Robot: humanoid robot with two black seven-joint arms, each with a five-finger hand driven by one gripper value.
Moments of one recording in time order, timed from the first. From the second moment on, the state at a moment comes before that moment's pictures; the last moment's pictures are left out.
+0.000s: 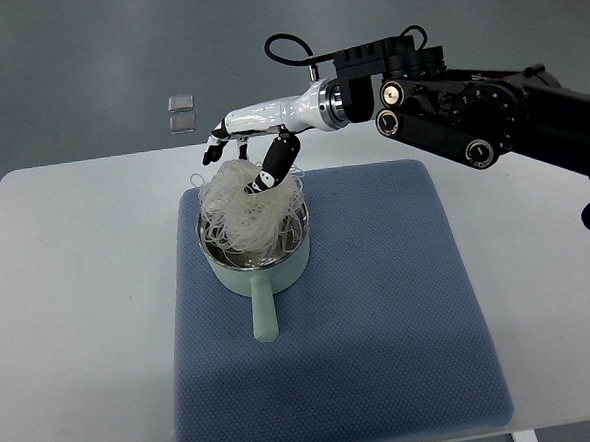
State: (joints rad) left arm -0.13 0.00 -0.04 -0.12 0.02 -0.02 0.17; right arm 1.36 -0.13 0.15 0.83 -1.22 0.40 0.21
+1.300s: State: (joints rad) left arm -0.13 0.00 -0.04 -0.12 0.02 -0.02 0.17; right arm 0.80 -0.31 0.82 0.71 -0.30 0.06 0.03
